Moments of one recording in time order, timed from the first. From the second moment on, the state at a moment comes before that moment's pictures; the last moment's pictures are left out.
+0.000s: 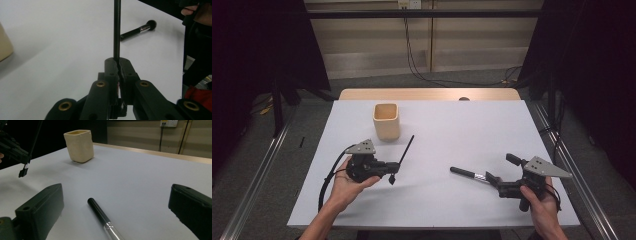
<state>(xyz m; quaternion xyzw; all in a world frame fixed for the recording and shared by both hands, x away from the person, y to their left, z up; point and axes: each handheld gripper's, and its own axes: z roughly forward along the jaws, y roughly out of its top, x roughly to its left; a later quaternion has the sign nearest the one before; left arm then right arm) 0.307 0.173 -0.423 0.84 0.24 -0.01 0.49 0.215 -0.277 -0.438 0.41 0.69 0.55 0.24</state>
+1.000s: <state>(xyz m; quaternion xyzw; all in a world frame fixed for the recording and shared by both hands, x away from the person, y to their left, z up) 0.292 0.120 -0.421 0.86 0.18 -0.07 0.46 0.239 -0.216 -0.429 0.32 0.75 0.56 0.14</state>
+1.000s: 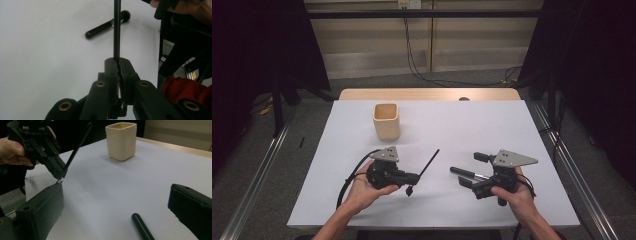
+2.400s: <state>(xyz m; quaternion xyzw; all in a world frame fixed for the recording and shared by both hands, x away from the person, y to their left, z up) 0.297 0.080 -0.401 0.96 0.09 -0.06 0.26 0.270 -0.184 -0.417 0.23 0.88 0.42 0.02</state>
